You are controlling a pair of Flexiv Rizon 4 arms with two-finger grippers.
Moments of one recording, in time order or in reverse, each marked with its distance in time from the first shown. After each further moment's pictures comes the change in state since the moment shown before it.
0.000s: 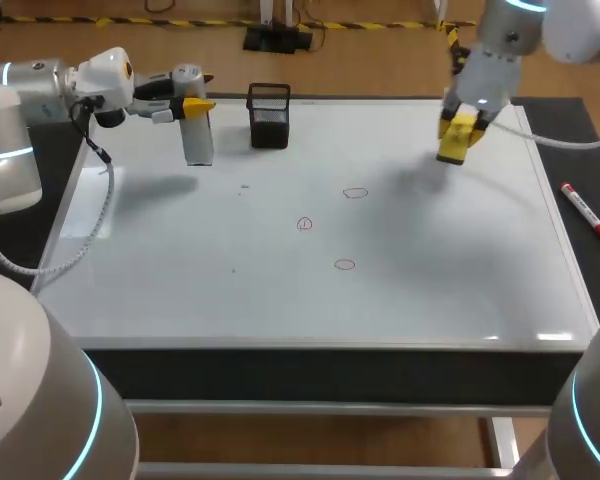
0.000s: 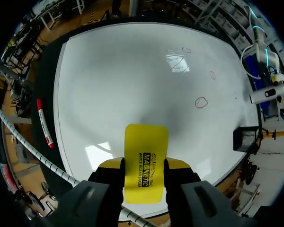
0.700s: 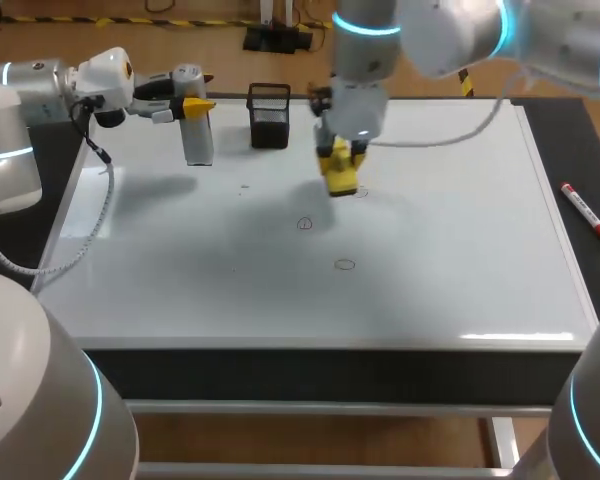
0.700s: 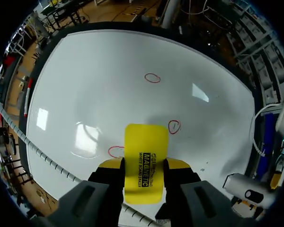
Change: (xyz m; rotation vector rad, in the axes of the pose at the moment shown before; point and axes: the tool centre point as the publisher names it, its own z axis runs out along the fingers) left arm 0.000 0.000 0.000 0.000 0.000 0.000; right arm -0.187 0.120 0.042 -0.040 0.097 -0.436
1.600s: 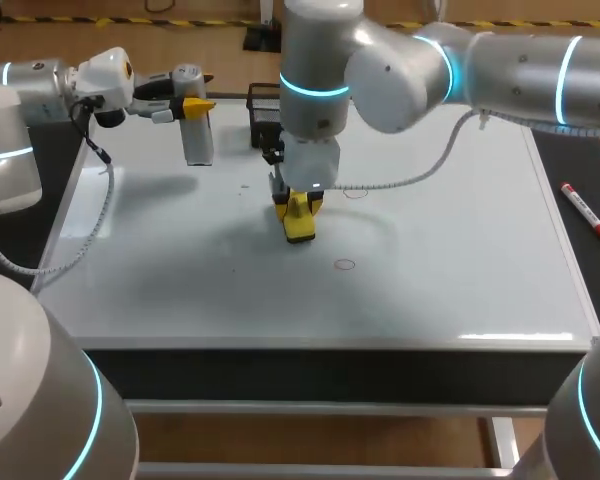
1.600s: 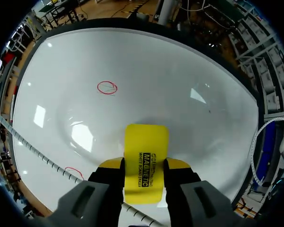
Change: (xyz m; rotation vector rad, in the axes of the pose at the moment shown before) left arm 0.000 0.000 0.000 0.000 0.000 0.000; right arm -0.070 0.039 0.057 0.014 -0.009 -0.037
